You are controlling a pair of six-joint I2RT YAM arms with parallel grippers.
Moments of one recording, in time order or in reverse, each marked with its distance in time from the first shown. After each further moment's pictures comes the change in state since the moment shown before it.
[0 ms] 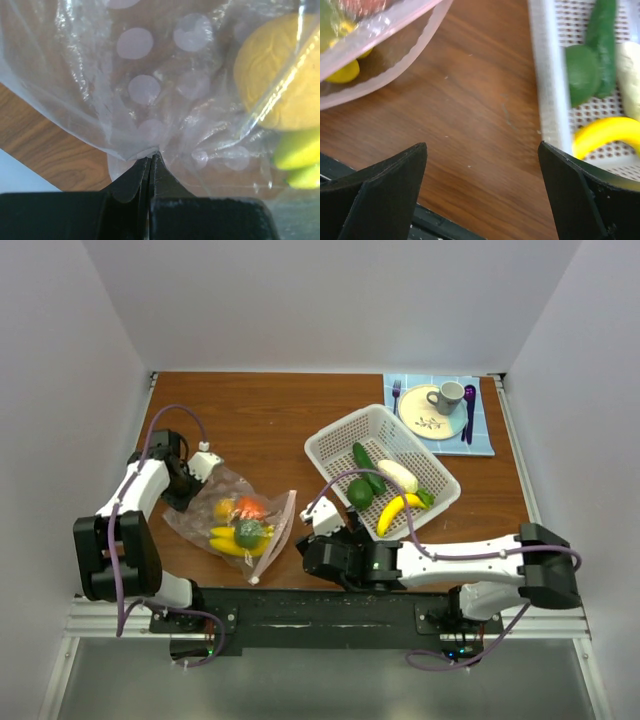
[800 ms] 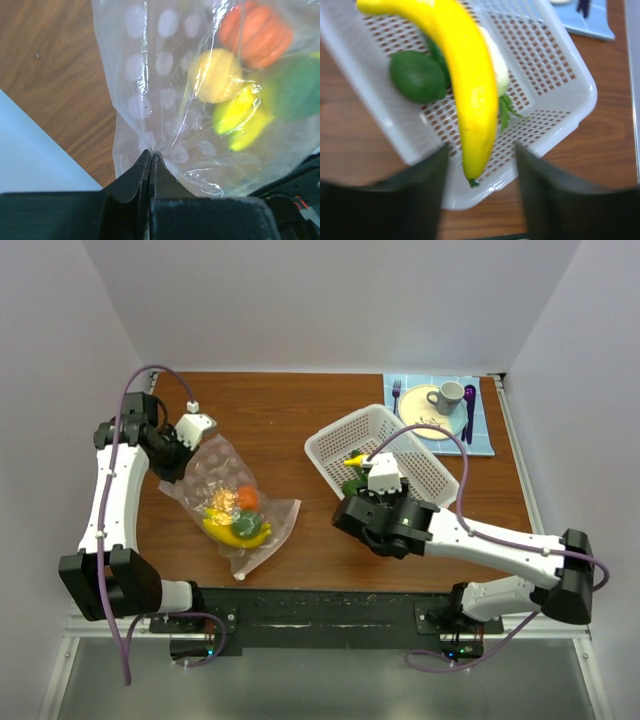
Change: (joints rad) left arm 0.003 -0.102 0.369 -0.311 0.182 0.040; right arm -0.230 -0.111 0.194 -0.579 0.148 0.320
